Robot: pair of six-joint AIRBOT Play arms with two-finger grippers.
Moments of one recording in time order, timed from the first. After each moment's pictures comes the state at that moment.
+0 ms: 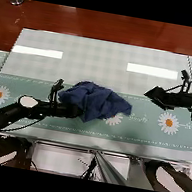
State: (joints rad) left arm -0.48 -1.02 0.33 0.18 -0.63 -1.00; right arm -0.17 -1.14 0.78 -0.92 1.03 1.39
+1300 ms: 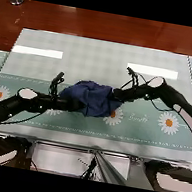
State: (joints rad) left arm -0.40 -1.06 0.42 0.14 -0.74 -0.95; right arm 0.27 -1.50 0.97 -0.68 1.03 1.18
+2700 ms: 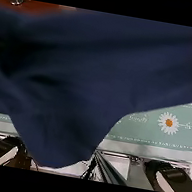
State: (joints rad) left arm -0.17 -0.75 1.63 0.88 -1.61 -1.54; right arm 0.20 -0.77 1.89 -1.14 1.52 1.43
